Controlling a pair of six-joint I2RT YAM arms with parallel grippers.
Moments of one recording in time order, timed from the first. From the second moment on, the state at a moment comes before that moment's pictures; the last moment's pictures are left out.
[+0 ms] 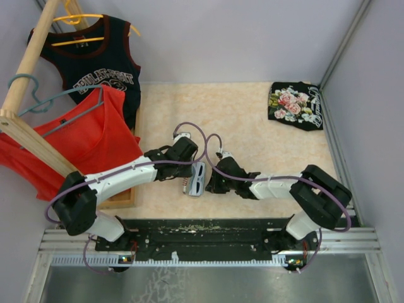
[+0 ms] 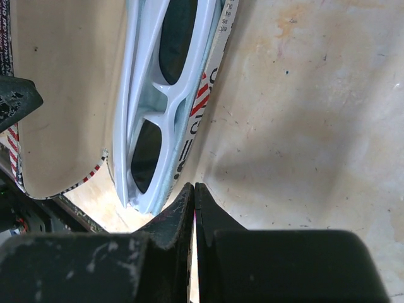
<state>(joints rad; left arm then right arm) -0.86 1.47 0.99 -0.52 -0.31 -0.66 0.88 1.51 0.58 0.18 -0.05 0.82</state>
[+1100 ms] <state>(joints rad) -0.86 1.47 0.99 -0.52 -0.31 -0.66 0.88 1.51 0.58 0.22 -0.08 0.83</state>
